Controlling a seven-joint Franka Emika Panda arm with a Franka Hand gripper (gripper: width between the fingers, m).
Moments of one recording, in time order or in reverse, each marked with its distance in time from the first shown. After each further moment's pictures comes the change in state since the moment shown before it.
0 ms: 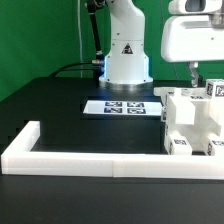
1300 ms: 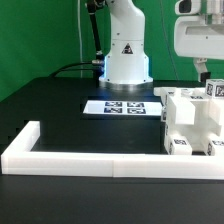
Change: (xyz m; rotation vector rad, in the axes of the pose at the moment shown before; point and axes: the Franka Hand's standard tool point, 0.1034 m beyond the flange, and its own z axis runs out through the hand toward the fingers) arm -0.001 -0.008 0.000 0.035 -0.017 0.875
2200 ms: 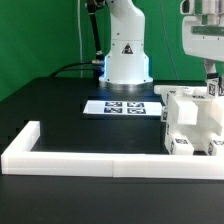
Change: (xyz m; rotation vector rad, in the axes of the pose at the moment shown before) arm 0.007 0.004 -0.001 0.005 0.001 0.548
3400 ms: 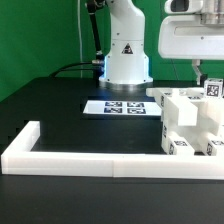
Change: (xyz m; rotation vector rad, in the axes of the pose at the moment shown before) arm 0.007 0.000 0.000 -0.022 0.035 -0.835
